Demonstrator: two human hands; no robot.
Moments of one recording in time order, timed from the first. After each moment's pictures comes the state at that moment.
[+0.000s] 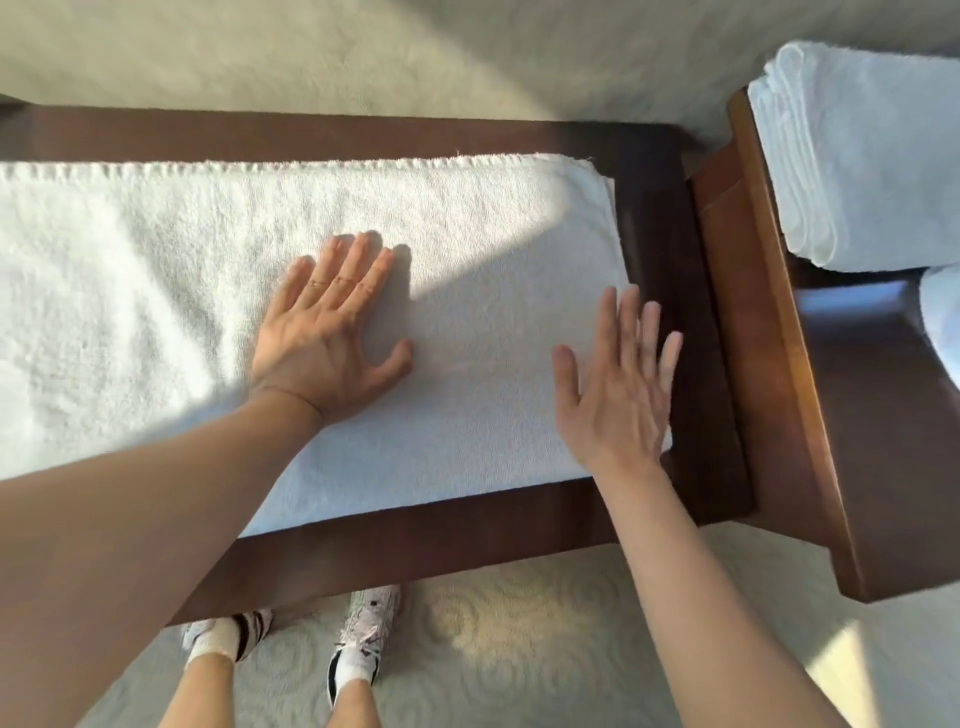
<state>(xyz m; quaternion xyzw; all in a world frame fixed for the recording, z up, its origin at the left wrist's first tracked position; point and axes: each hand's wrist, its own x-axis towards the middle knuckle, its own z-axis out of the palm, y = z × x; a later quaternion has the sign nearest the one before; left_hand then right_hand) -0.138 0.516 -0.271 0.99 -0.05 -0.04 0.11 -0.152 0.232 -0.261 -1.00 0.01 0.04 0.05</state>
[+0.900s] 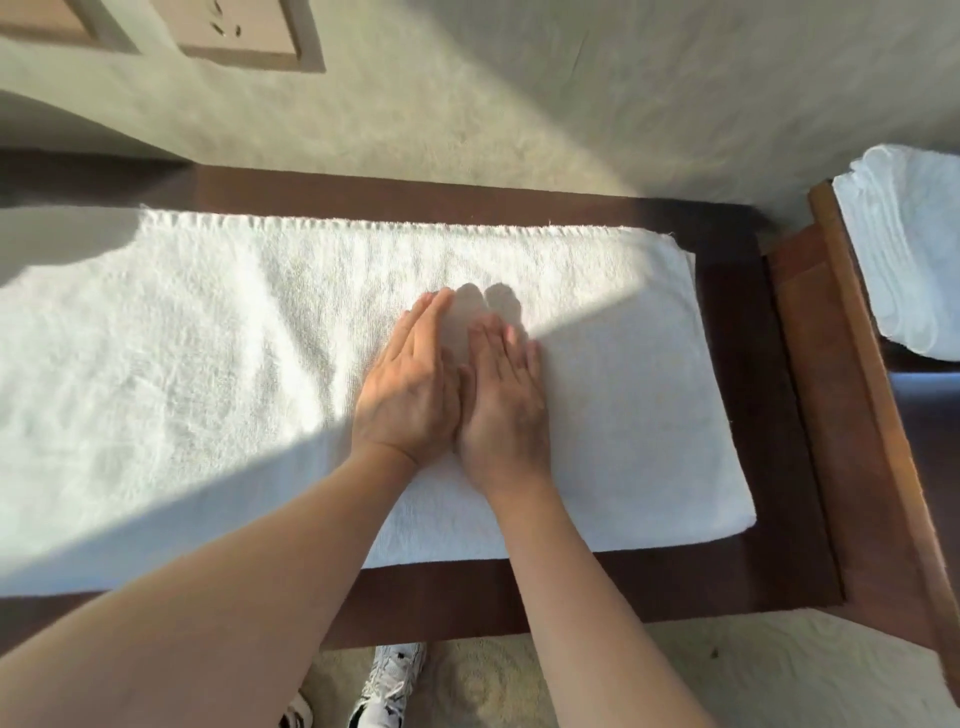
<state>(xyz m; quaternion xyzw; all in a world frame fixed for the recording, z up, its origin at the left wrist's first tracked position) -0.149 0.511 -0.262 0.93 0.07 0.04 0.37 -0.146 0.401 -0.266 -0.95 -0.12 0.03 0.29</state>
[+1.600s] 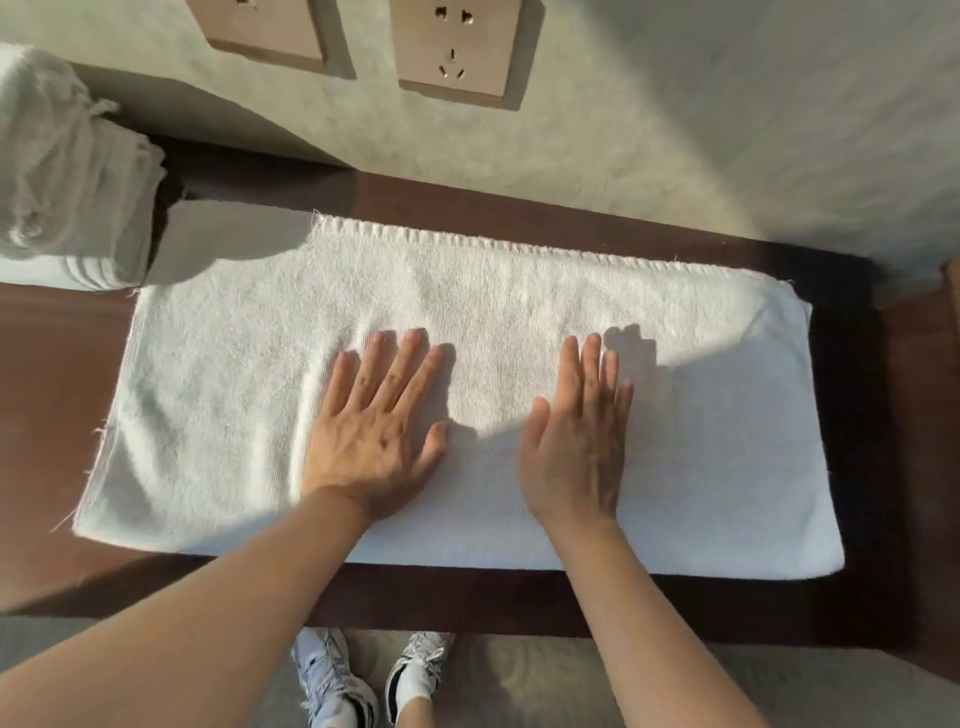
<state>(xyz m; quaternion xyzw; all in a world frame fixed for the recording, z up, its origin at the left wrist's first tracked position) -0.225 0.665 -0.280 0.99 0.03 -0.06 0.08 -0.169 0.469 -0.253 -0.99 -0.07 0.01 0.11</state>
